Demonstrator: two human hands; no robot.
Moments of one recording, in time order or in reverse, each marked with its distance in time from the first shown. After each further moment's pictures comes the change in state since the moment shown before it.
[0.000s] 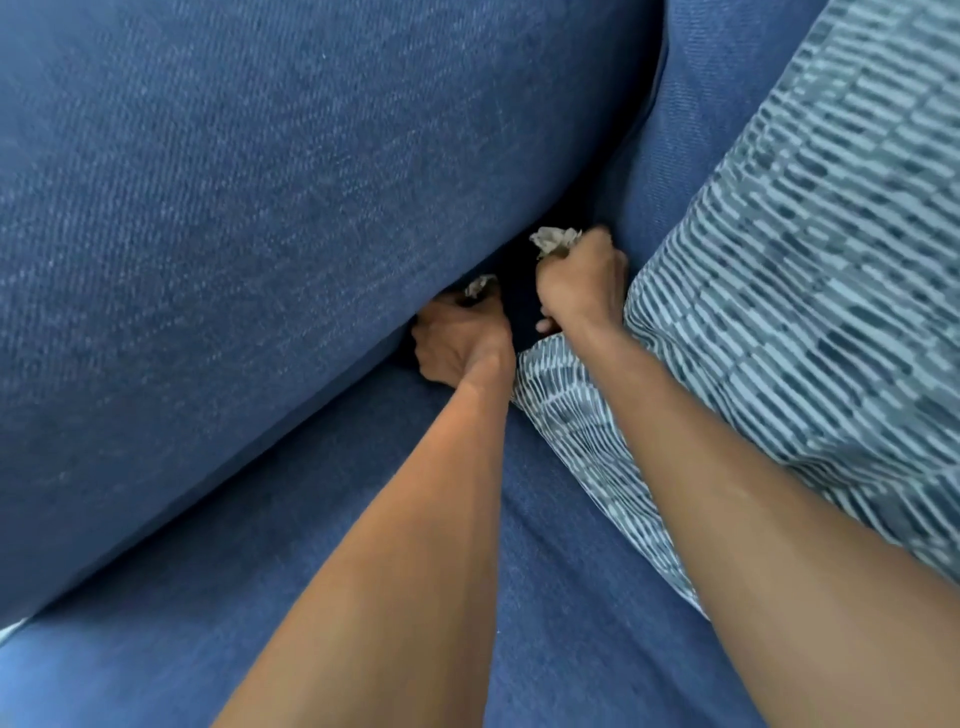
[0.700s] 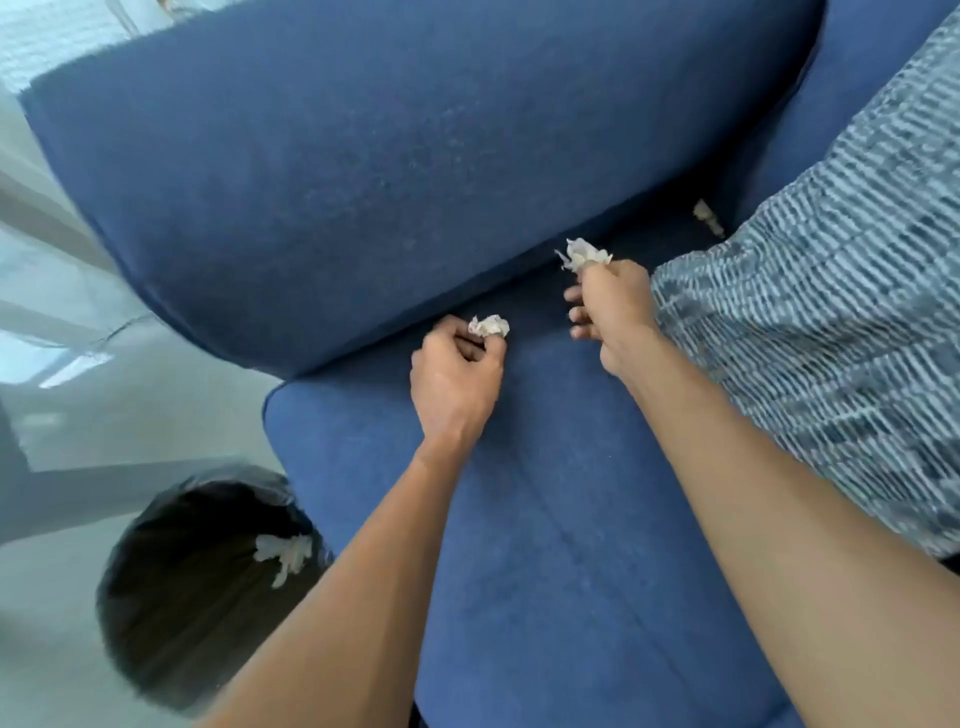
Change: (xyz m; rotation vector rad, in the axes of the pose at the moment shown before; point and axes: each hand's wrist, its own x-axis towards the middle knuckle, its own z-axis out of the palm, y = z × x) left_hand -0.040 -0.145 -0.203 -0.046 -0.049 0.324; right_hand -0.160 -0.002 0.034 0.356 -0.278 0.158
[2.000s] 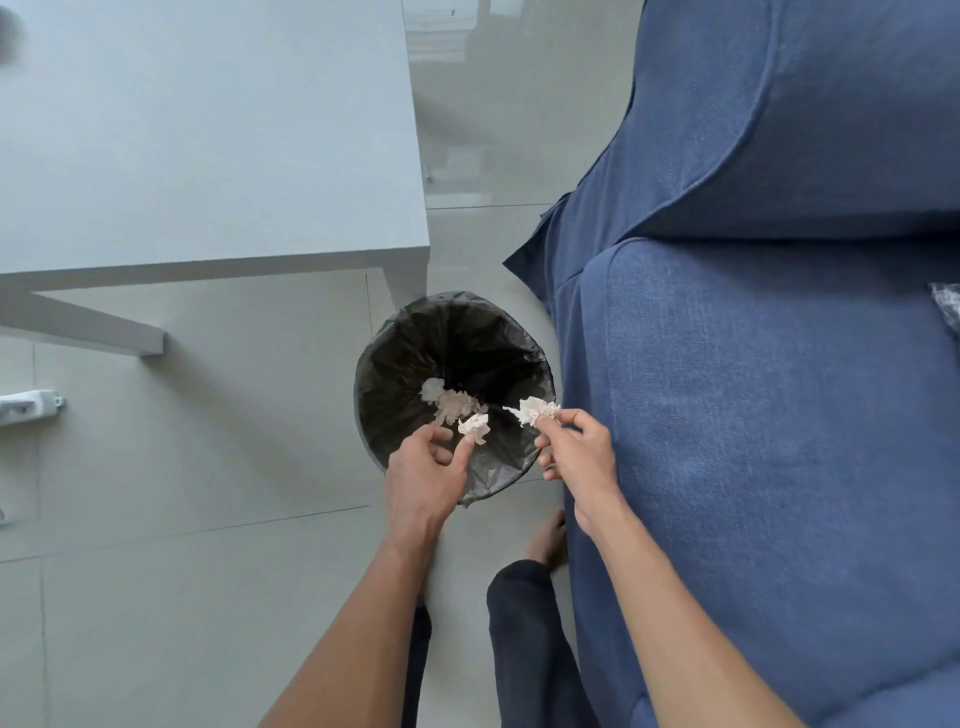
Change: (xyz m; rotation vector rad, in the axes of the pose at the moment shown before) left_hand -0.139 -0.329 -0.267 0.021 0.072 -0.384; right_hand -0.299 0.248 0.192 -0.299 -0.342 0.083
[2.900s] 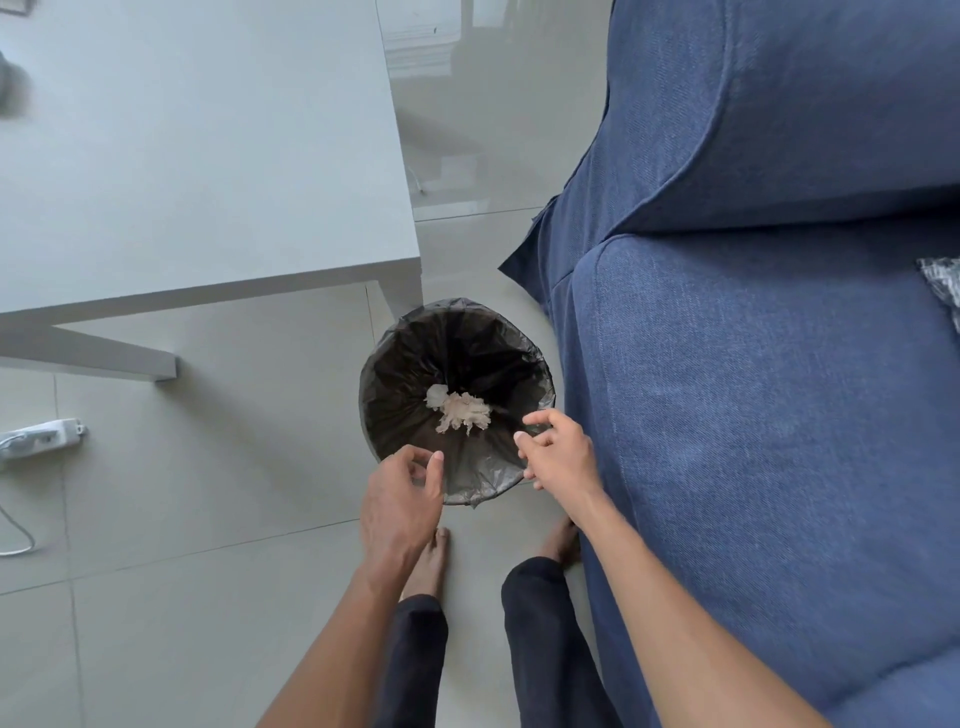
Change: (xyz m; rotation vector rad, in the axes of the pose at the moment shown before) left_hand -0.014 -0.021 -0.026 0.169 0.032 0.072; right_hand 0.000 0.015 0.008 -0.381 -0.056 -0.158
